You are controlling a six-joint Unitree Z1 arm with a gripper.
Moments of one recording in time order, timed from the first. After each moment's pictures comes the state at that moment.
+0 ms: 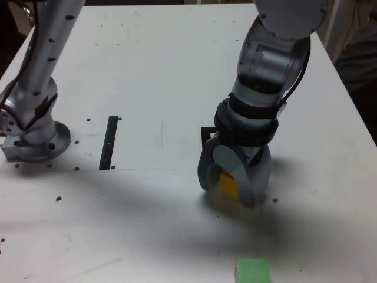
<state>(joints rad) -0.30 2.18 -1.62 1.20 -0.07 0.30</state>
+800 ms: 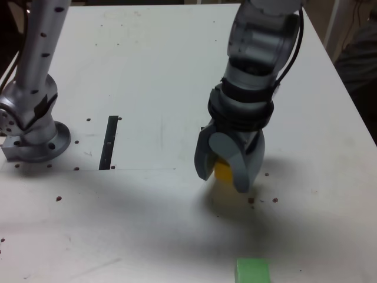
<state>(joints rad) -0.31 2.10 -1.60 1.22 -0.03 0.19</state>
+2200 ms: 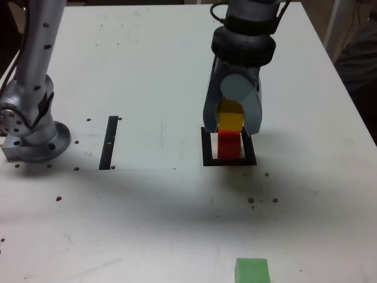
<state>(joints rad) -0.11 2.06 -1.74 1.40 -0.06 0.07</state>
